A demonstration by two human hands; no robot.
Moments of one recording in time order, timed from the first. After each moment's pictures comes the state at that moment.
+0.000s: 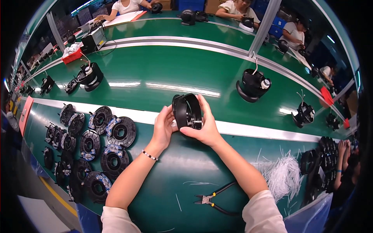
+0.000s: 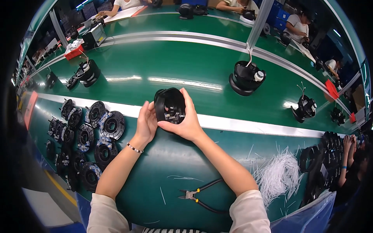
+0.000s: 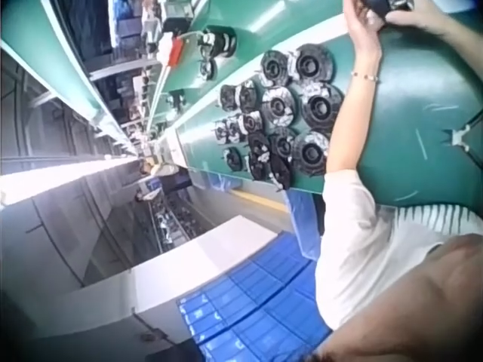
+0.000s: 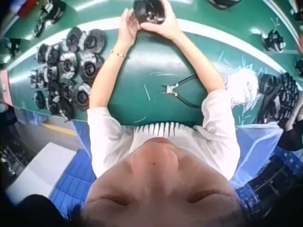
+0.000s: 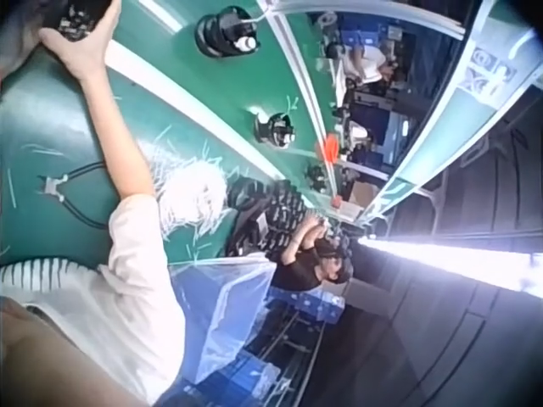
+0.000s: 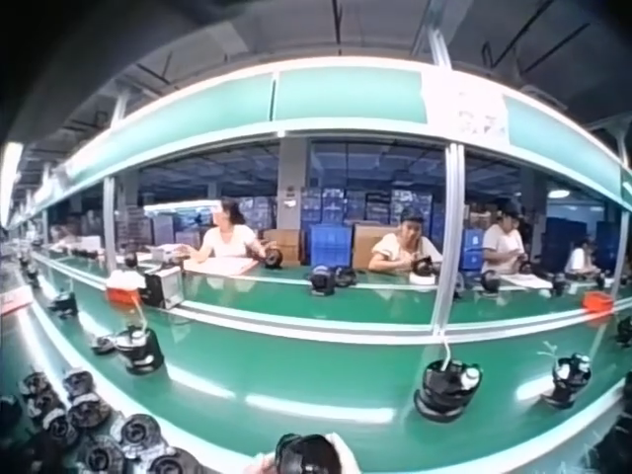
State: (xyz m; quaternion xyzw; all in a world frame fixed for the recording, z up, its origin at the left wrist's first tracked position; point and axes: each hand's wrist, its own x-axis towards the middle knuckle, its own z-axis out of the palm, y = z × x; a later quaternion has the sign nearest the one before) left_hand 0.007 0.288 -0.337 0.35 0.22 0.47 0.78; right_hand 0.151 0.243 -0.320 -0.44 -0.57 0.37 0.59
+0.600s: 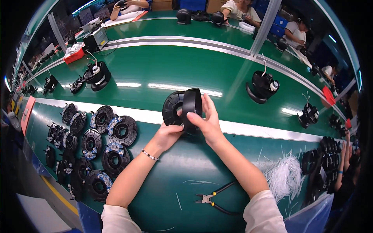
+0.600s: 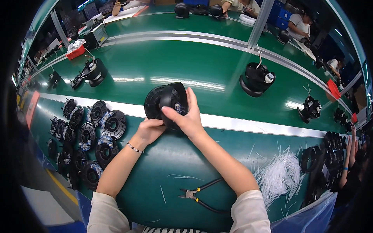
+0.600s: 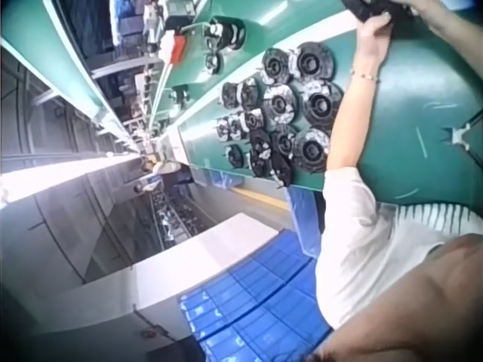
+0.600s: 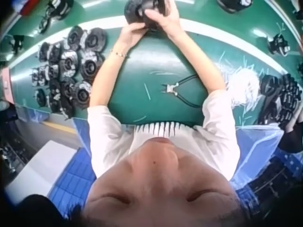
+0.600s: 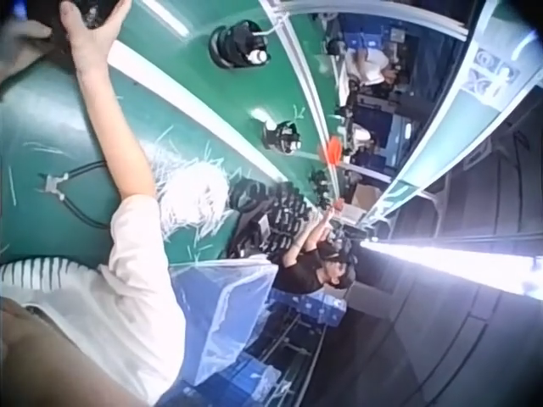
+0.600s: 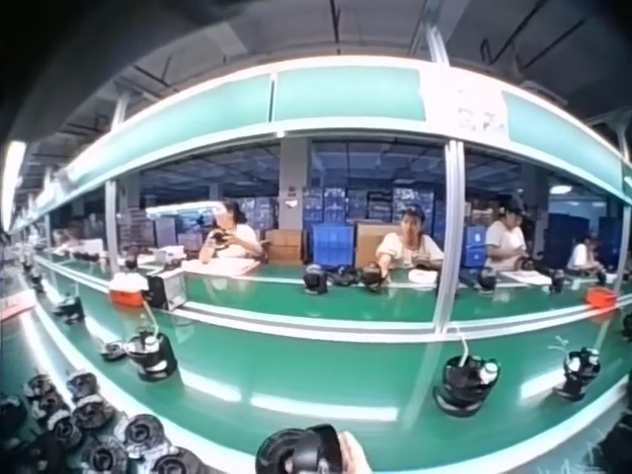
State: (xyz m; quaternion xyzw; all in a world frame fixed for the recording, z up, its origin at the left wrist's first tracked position) left_hand 0.002 0.277 -0.341 0.39 0.13 0.38 0.83; right_hand 0.146 0.244 -0.312 -0.43 -0.44 0.44 0.65
